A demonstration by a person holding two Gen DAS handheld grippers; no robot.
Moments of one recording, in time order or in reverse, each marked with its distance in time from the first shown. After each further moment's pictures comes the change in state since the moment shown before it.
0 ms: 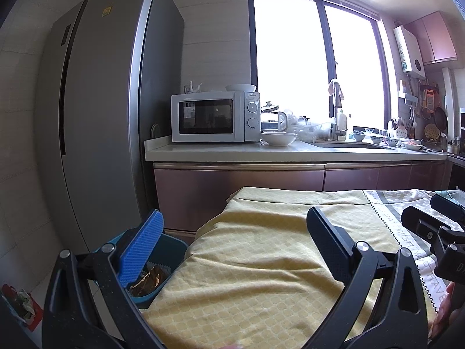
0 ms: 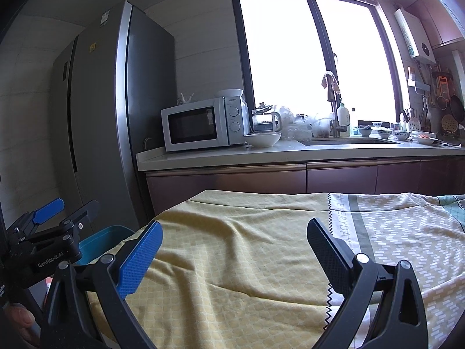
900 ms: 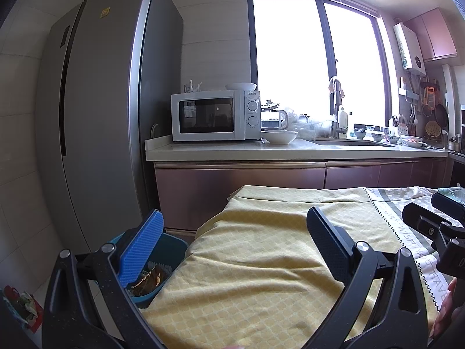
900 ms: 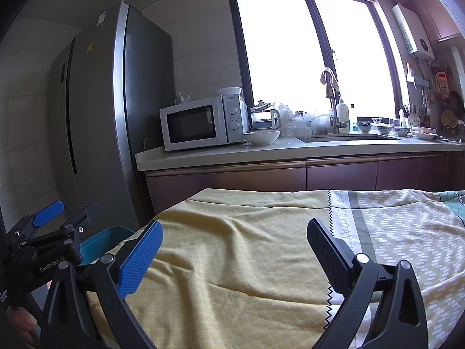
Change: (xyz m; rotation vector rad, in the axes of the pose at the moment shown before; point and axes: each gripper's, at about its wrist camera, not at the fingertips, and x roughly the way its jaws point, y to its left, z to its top) left arm 0.001 -0.003 -0.001 0.012 0.007 0.007; right arm 0.004 -0.005 0.003 0.018 0.011 0.003
